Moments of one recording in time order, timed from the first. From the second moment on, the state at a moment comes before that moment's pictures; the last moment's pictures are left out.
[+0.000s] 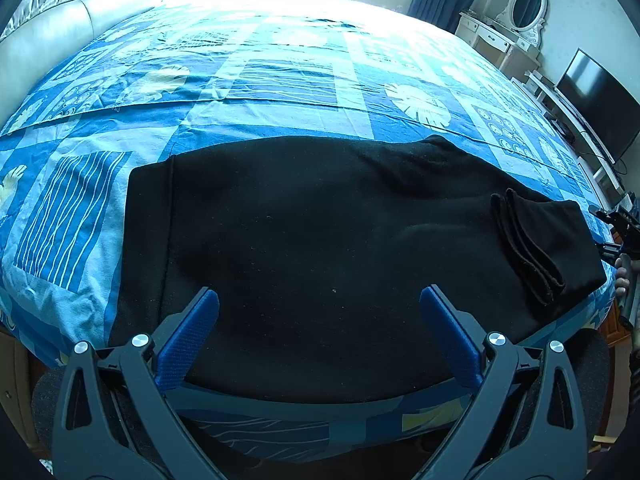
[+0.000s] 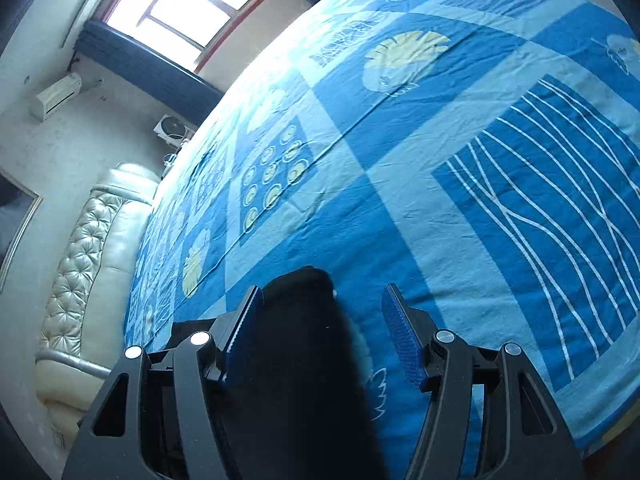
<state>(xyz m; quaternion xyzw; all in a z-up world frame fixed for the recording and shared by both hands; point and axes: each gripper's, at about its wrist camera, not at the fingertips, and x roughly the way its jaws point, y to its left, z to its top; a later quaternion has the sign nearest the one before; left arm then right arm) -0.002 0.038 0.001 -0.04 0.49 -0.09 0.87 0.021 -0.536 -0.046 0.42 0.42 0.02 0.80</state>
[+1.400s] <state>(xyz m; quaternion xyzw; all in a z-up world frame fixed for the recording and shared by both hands) -0.002 0.032 -0.011 -0.04 0.50 -0.10 0.86 -0.026 -0.505 -0.084 0.48 0.43 0.15 0.75</state>
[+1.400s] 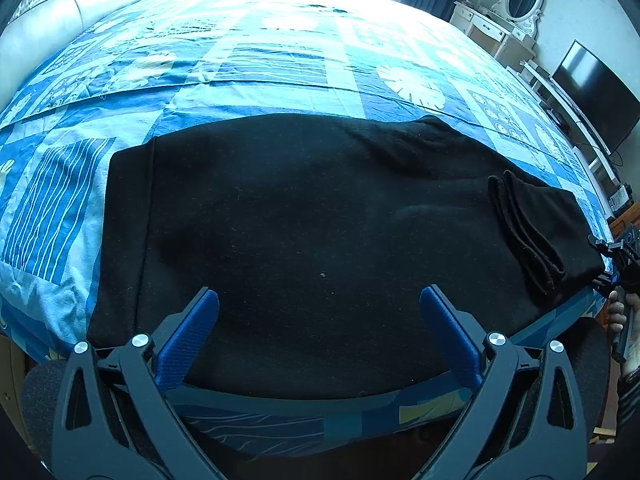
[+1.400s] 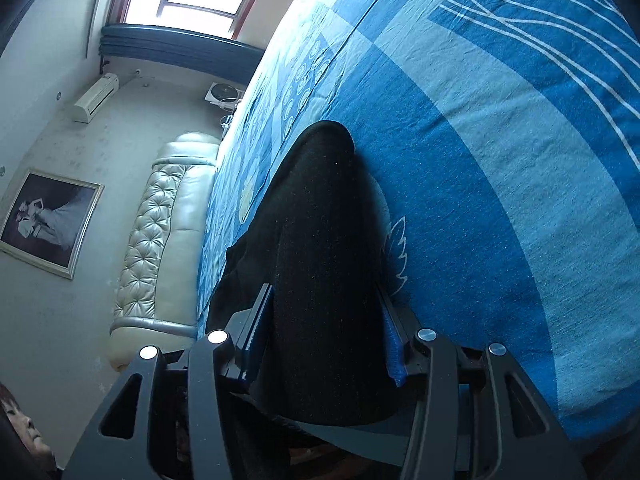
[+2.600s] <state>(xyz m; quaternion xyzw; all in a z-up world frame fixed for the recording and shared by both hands) -0.008 0.026 -0.005 -0.02 0.50 -0.11 0.86 0.004 -0.376 -0.019 0.36 0.42 0.13 0.82</state>
